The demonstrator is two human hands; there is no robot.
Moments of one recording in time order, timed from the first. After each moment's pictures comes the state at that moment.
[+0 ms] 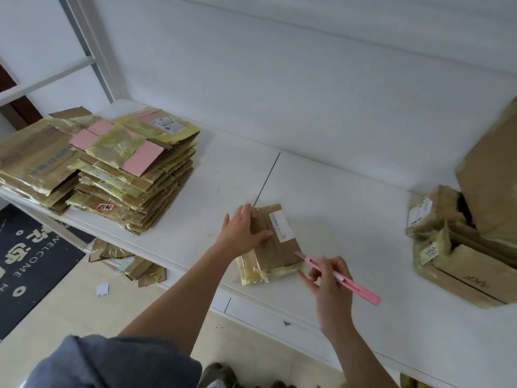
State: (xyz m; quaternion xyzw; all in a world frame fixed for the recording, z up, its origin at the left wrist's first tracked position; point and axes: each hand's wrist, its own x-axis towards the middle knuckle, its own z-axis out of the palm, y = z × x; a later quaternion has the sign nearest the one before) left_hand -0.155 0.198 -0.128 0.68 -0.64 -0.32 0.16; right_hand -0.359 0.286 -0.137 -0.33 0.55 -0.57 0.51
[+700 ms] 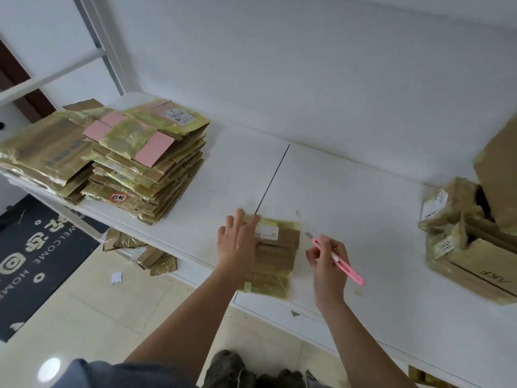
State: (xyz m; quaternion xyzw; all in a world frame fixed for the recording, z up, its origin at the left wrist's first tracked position) left_hand -0.159 0.241 -0.146 0.75 -0.63 -0.15 0.12; right_hand -0.337 0.261 -0.157 -0.31 0.59 -0.60 0.45
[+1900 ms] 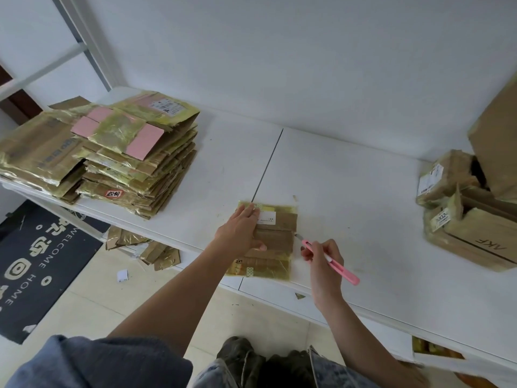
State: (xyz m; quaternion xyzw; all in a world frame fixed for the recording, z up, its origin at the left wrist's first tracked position) left_hand -0.145 0.237 -0.130 0.64 -0.72 -0.28 -0.03; right_hand -0.342 0.294 -0.182 -0.33 0.62 -0.54 0.46
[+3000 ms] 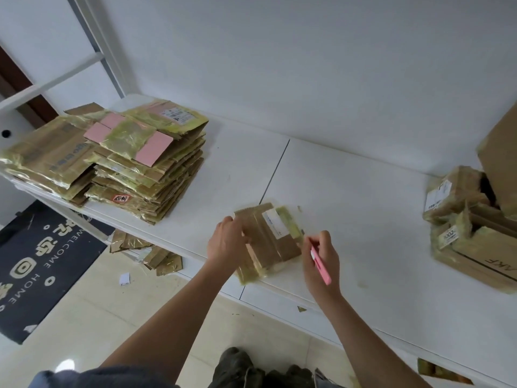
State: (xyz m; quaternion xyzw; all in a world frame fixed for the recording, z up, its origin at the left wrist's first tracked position) left_hand -0.140 0.251 -0.125 0.78 -0.59 -0.20 0.12; right_hand -0.337 0.269 -0.159 -0.61 0.60 -0.44 0.27
